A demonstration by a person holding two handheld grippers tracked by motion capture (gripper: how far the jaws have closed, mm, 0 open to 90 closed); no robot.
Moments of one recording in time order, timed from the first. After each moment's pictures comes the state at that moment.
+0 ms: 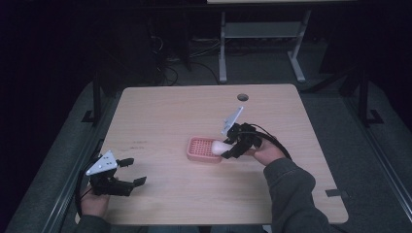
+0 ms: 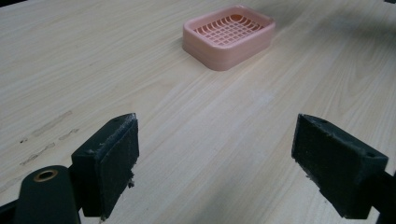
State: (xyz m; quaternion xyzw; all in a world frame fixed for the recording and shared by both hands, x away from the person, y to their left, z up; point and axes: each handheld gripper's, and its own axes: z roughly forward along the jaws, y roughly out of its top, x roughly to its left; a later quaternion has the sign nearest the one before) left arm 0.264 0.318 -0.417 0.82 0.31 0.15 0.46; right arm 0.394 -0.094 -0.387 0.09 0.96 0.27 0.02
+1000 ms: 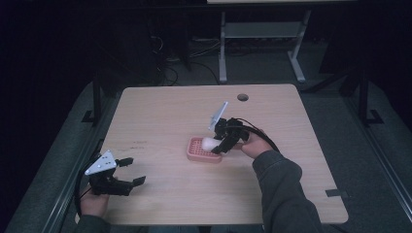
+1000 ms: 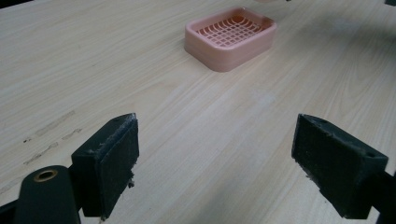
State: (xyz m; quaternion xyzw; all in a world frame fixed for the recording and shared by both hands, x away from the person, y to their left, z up) left arm 0.265 0.320 -0.417 0.82 0.31 0.15 0.46; right arm 0.413 -0.058 -0.385 0.08 0.96 0.25 0.02
